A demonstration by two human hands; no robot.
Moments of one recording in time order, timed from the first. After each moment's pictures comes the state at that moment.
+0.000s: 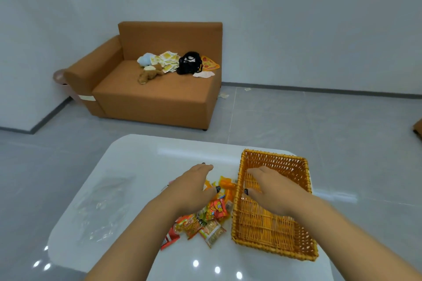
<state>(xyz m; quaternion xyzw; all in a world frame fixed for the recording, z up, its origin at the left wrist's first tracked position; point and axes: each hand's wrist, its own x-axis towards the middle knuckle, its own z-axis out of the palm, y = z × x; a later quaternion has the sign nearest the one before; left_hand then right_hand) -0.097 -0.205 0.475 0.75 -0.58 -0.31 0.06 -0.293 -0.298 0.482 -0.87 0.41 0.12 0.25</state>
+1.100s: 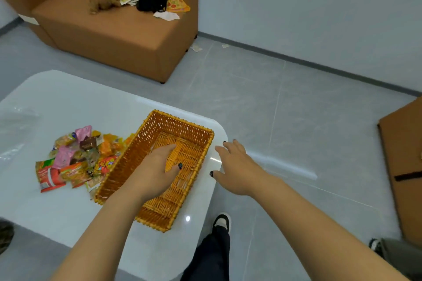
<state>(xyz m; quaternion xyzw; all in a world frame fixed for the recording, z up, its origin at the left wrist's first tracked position) -0.414 -0.393 0.380 0.83 -0.42 -0.33 0.16 -0.582 -0.524 0.410 -0.88 0.33 0.17 0.29</state>
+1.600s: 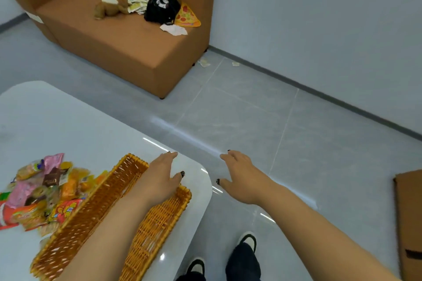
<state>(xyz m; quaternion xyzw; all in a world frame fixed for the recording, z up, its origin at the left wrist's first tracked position) -0.358 -0.615 0.358 0.85 -0.35 -0.35 0.19 -0.518 -0.772 0.401 -0.88 0.28 0.22 0.31</state>
